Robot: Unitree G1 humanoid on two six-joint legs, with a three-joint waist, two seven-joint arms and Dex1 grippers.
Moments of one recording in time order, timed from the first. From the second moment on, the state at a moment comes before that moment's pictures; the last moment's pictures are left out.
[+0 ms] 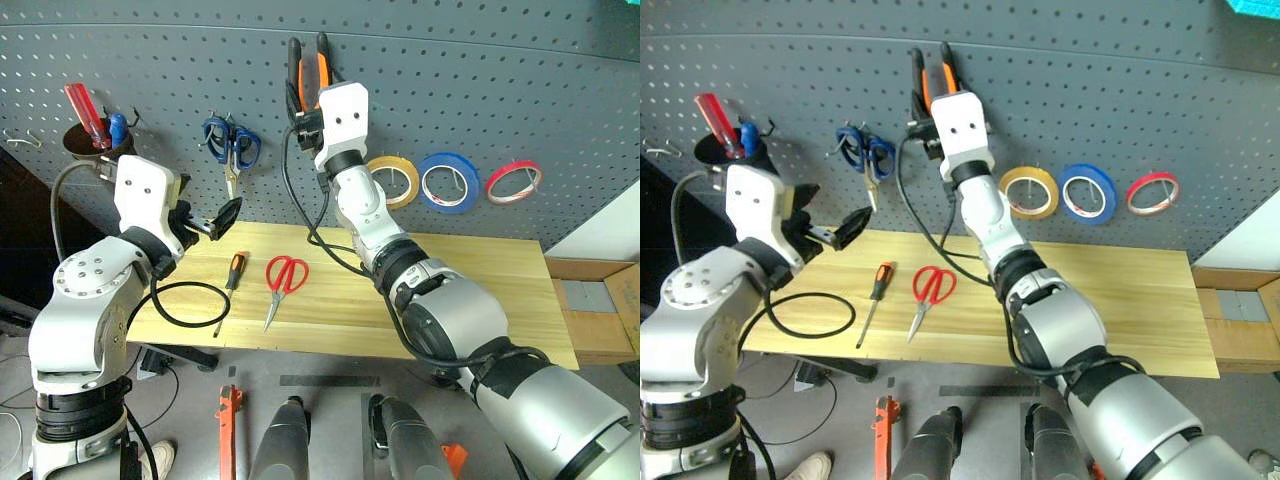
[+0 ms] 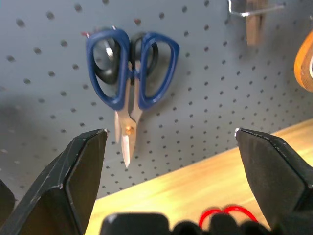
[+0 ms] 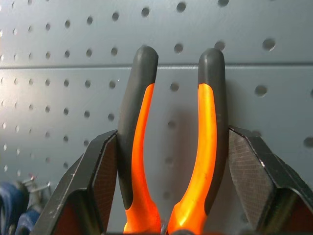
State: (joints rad) left arm -0.37 0.63 0.31 -0.42 -0.34 0.74 -0.43; right arm -1.36 0.17 -0.01 1.29 -0.06 -0.66 -0.08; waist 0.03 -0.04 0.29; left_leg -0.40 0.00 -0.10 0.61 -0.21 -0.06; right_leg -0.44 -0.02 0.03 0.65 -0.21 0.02
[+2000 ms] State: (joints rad) left arm -0.17 0.16 0.05 0.36 -0.02 0.25 -0.08; right arm -0.31 -0.35 0.37 0.01 0.09 0.01 0.91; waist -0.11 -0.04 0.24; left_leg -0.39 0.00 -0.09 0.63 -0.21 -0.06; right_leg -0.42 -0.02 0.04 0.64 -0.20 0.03
